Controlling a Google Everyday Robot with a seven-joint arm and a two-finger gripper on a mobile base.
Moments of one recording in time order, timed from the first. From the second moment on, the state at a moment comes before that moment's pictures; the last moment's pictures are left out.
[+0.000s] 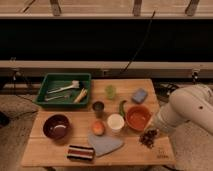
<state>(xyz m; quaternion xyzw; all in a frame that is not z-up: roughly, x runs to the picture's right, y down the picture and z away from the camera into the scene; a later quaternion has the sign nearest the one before) 0.199 0.188 0.616 -0.24 -0.24 -0.41 0.85</state>
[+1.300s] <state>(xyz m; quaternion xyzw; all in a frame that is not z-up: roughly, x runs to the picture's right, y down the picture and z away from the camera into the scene) 0.124 0.137 0.592 -0.19 -0.27 -0.47 0.82</state>
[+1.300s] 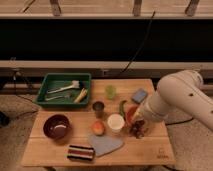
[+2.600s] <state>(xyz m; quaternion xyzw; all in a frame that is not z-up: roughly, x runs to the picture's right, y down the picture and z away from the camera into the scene) -0.147 0.095 0.612 -0.16 -0.32 -0.60 0.71</state>
